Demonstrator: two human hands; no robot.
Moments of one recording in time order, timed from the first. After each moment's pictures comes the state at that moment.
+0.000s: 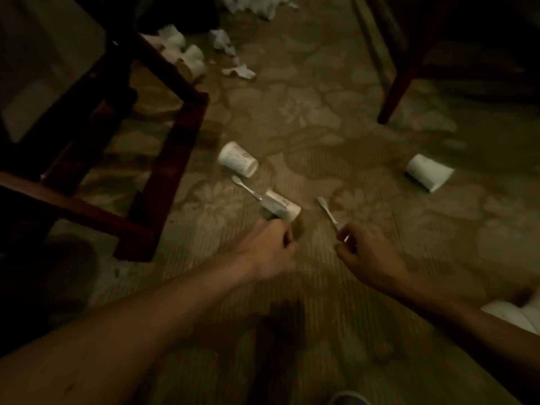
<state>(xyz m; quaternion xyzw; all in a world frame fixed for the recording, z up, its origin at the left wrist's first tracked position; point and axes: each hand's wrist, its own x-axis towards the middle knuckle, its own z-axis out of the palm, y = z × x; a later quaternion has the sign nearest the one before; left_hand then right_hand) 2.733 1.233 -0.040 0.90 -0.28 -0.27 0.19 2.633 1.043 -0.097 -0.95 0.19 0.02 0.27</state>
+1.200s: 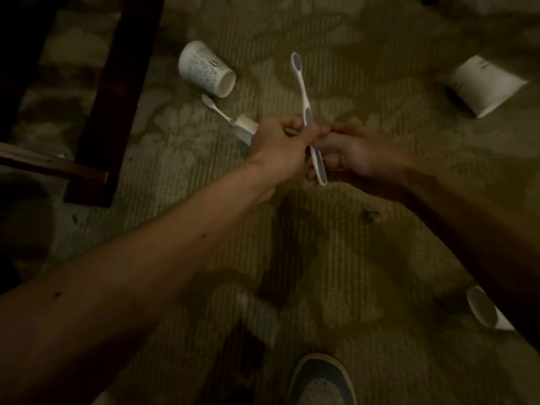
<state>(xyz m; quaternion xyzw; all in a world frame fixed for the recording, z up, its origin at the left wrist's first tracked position) 2.767 1.129 -0.097 0.79 -0.02 -0.27 0.55 2.714 1.000 -0.105 -0.63 0.15 0.19 0.74</state>
